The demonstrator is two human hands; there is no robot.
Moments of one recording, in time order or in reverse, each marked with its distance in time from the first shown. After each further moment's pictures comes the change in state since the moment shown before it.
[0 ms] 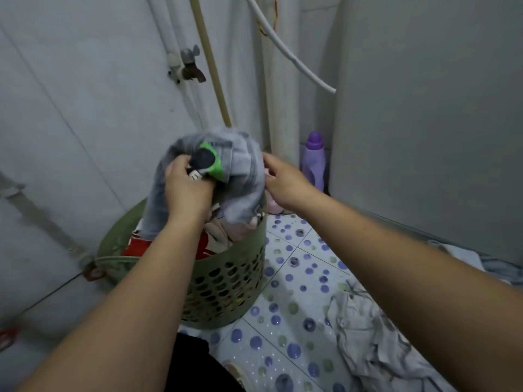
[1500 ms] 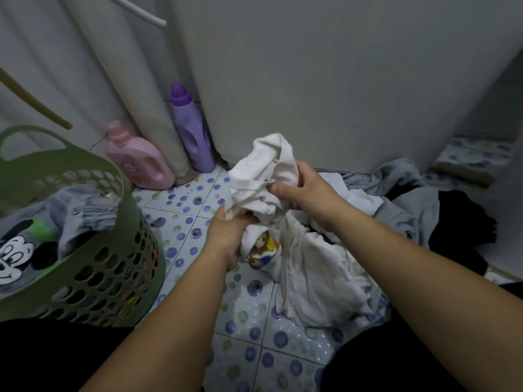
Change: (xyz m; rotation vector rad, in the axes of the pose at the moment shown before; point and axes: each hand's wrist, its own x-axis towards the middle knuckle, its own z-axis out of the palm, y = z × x) left_hand -0.190 -0.027 0.197 -0.297 -0.822 -0.688; right_hand -0.167 0.172 -0.129 0.550 0.302 0.450
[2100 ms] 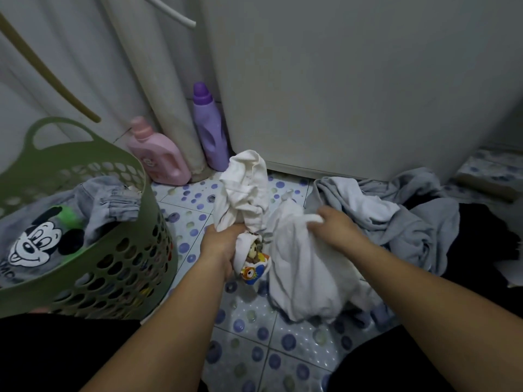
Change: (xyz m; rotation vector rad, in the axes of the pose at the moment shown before) left_hand -0.004 -0.007 -0.036 -0.136 0.221 -0.224; right_hand 0.001 0.056 -0.011 -0.879 0.128 0.216
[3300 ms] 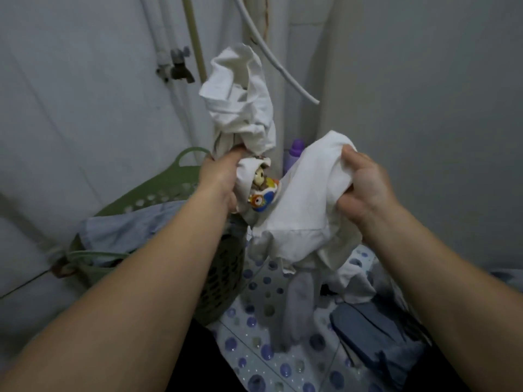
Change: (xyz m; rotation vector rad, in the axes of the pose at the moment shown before) left_hand -0.070 0.182 -0.100 -0.330 0.149 0.550; right_hand -0.042 -0.236 -0.053 1.521 -0.061 -0.186
